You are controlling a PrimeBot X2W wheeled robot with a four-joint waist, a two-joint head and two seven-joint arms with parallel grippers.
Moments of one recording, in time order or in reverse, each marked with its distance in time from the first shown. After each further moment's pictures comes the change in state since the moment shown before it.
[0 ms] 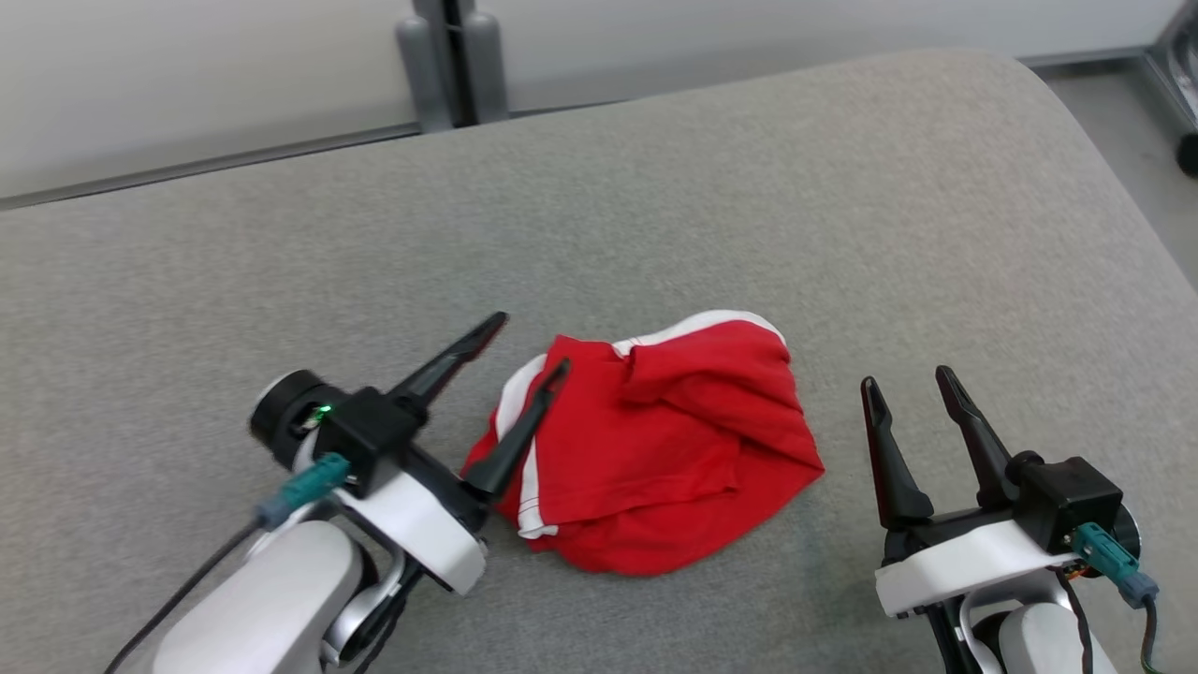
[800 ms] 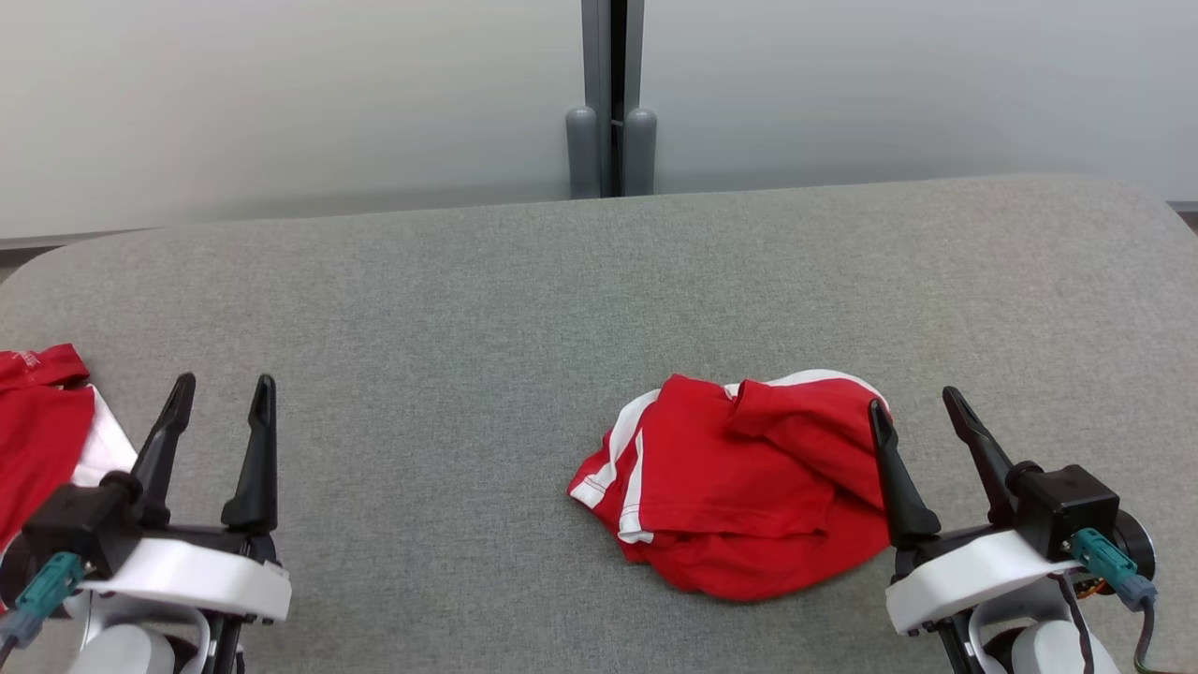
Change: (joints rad) left arm 0.382 -0.066 0.624 -0.003 0.066 0.062 -0.016; right arm 0.040 0.000 -0.027 -0.040 -0.045 0.000 0.083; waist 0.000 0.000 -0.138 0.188
